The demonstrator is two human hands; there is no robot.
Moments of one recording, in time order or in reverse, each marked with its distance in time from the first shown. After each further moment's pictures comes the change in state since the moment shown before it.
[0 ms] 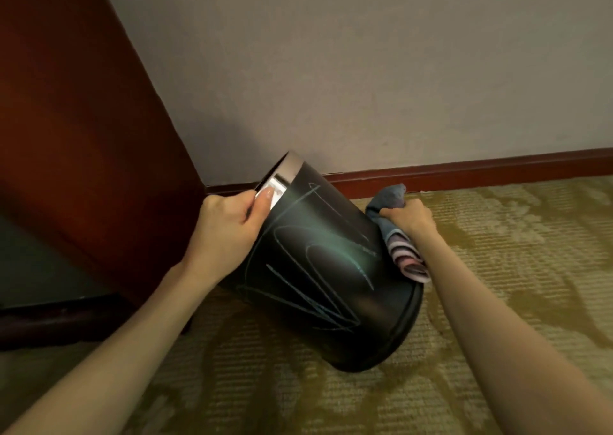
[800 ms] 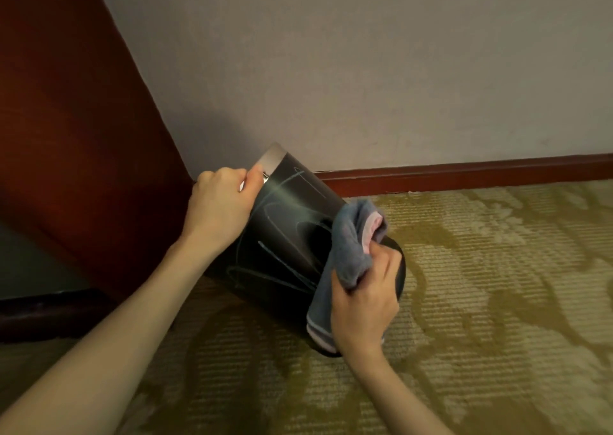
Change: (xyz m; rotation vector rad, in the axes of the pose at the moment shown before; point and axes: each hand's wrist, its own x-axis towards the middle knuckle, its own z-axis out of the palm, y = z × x) left_hand 0.021 0.000 0.013 0.106 -0.018 -0.197; right_hand -0.155 0.022 0.067 0.225 0.639 -0.582
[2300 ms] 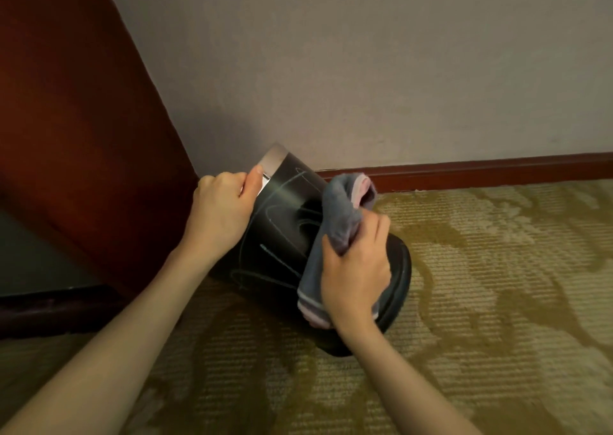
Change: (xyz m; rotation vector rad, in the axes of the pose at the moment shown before) left_hand -0.009 -0.003 -0.007 -0.028 -0.005 -0.003; right_hand 0.024 -0.034 0.014 -0.001 -0.033 0.052
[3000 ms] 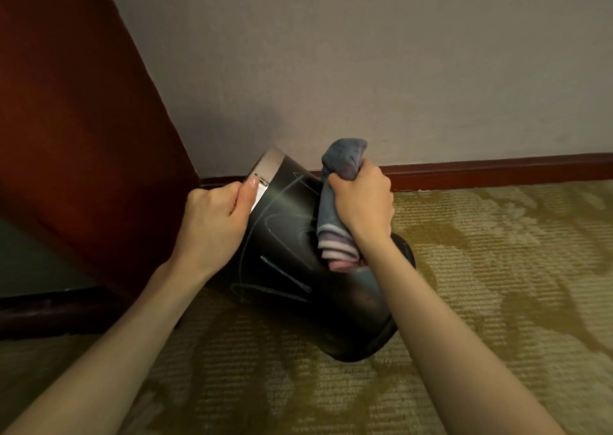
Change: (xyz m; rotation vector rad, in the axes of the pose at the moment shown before) left_hand -0.015 -0.004 -0.007 -0.102 0.040 0.124; right_hand 0.093 -0.011 0.022 -0.010 -0.298 0.188
